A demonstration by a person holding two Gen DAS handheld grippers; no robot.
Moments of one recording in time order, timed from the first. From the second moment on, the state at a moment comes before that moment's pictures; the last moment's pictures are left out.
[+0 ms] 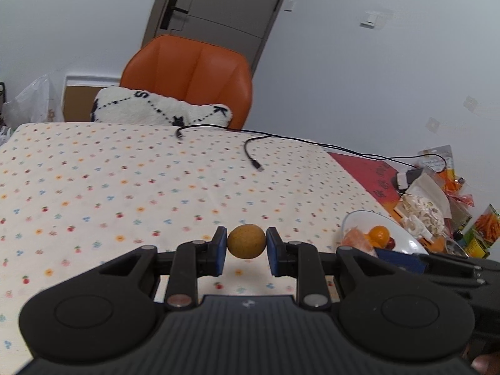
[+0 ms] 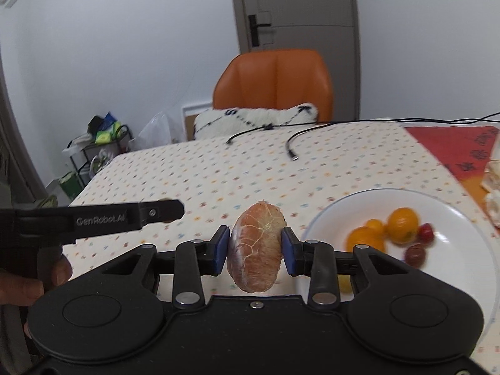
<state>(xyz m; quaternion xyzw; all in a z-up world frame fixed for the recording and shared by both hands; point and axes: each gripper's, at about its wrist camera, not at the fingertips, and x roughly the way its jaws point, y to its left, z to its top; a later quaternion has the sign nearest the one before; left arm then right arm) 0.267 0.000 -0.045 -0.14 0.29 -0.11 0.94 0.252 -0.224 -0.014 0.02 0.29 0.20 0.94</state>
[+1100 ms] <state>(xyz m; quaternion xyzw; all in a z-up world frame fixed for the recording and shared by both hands) 0.275 -0.103 -0.032 -0.10 0.29 -0.23 0.92 0.248 -0.348 -0.014 0.05 0.28 0.04 0.96</state>
